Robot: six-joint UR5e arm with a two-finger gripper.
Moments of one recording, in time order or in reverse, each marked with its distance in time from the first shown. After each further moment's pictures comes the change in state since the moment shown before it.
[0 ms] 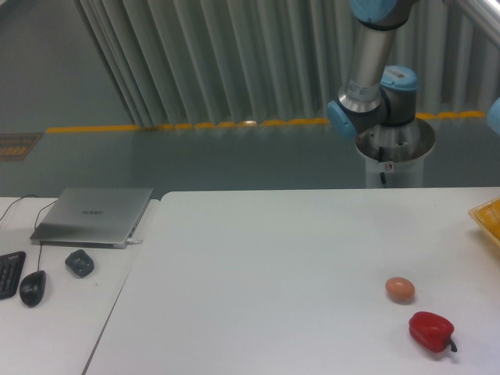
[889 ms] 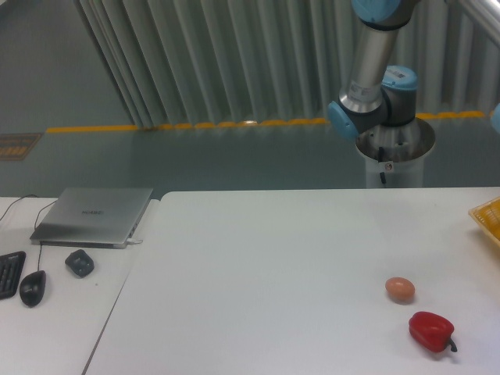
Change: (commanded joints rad) arm 0.008 -0.006 -0.018 0.003 0.020 0.000
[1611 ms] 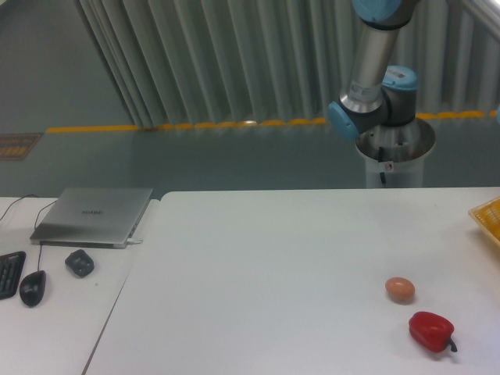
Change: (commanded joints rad) arm 0.003 0.023 0.118 -0.136 0.006 0.046
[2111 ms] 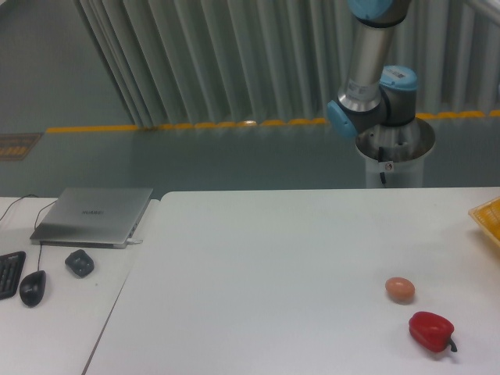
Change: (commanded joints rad) arm -0.124 0.006 0.143 -0.073 -0.210 0.000
